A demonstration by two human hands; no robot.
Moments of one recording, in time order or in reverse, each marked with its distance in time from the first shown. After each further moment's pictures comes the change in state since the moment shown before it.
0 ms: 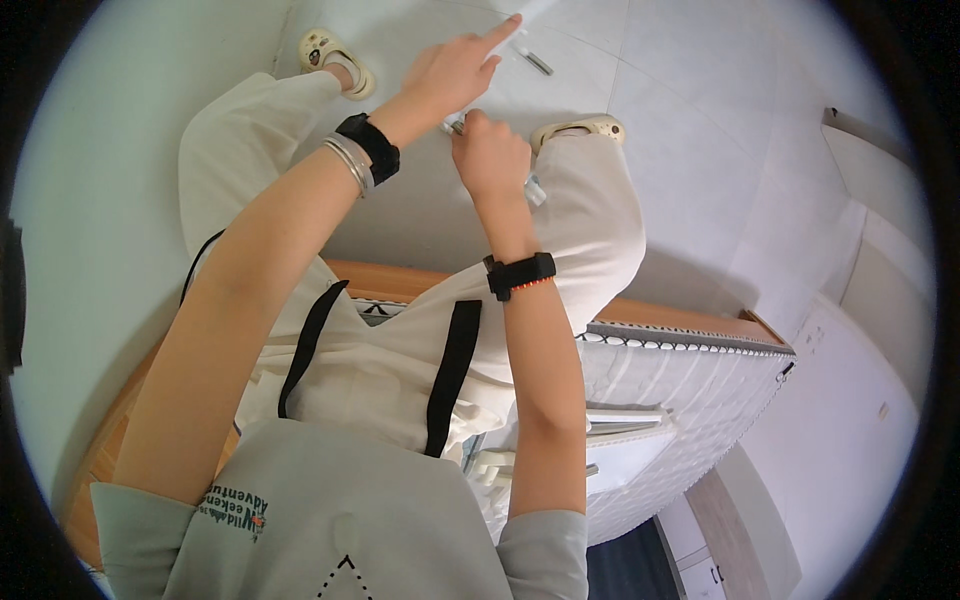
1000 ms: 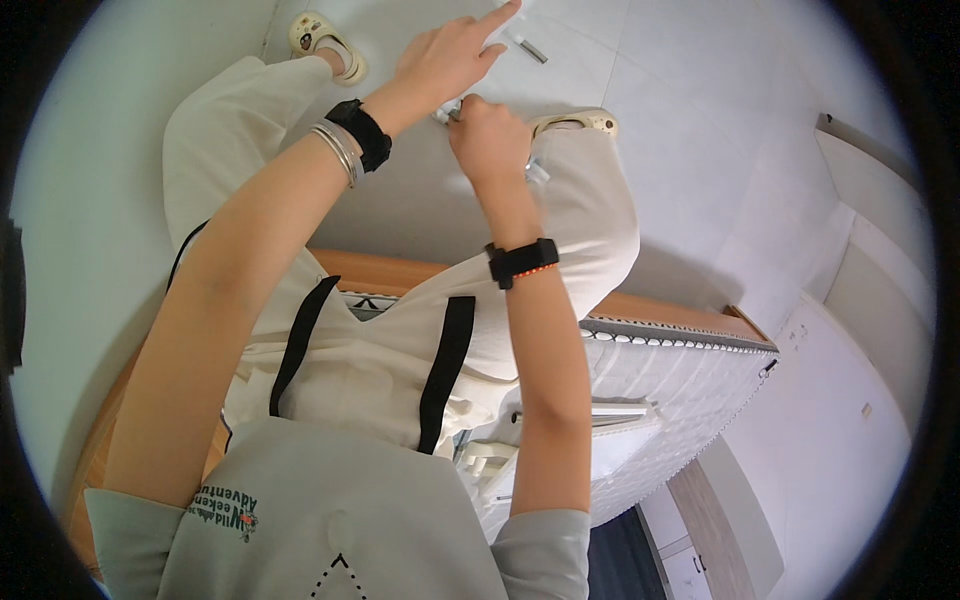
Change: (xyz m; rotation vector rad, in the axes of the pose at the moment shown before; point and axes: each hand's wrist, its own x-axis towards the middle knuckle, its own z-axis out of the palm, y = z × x) left_hand -0.001 0.001 -0.010 -0.031 0.013 -0.055; right_hand 0.013 0.007 -0.003 -0.029 -0.030 -0.158
